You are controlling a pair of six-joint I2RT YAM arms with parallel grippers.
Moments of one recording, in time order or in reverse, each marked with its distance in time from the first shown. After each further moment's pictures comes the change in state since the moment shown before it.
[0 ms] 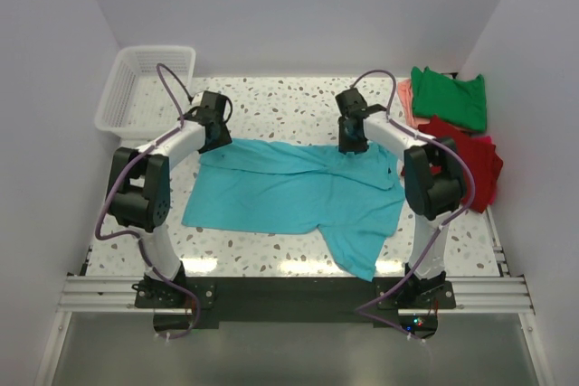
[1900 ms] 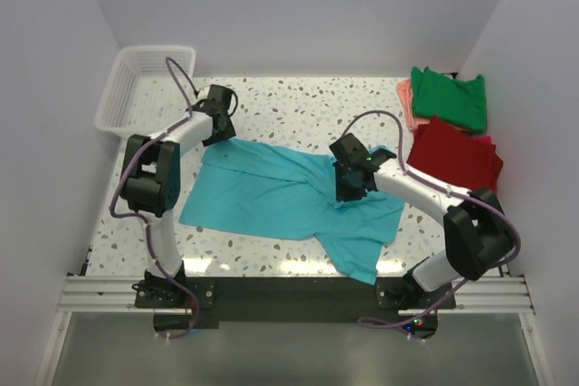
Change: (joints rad) left arm 0.000 0.154 0.150 -0.015 -0.021 -0.001; right arm 0.230 -0.469 -0.488 -0.042 -0.146 0.199
